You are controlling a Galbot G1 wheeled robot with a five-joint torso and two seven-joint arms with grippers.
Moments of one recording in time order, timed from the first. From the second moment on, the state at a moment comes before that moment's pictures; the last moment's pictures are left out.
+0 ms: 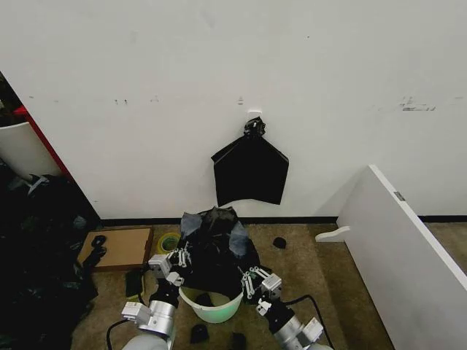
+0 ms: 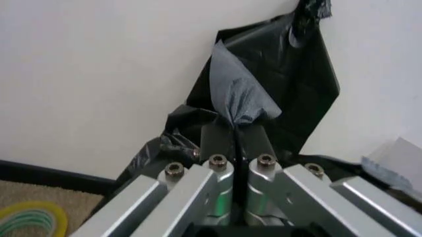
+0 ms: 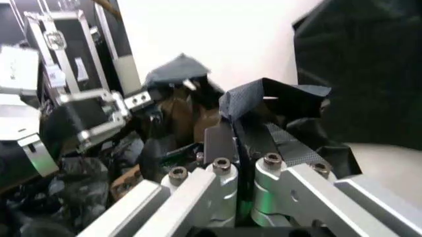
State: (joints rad) left arm 1.60 -1.26 -0.31 -1.97 -0.54 -0.33 0.00; right arm -1.50 1.13 -0.03 1.93 0.29 0.36 -0.05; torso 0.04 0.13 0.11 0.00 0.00
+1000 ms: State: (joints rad) left arm 1.50 -1.31 -0.33 -1.67 -0.95 -0.31 0.83; right arm -1.46 1.14 0.05 1.79 0.33 0.46 -0.15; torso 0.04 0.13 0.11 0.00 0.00
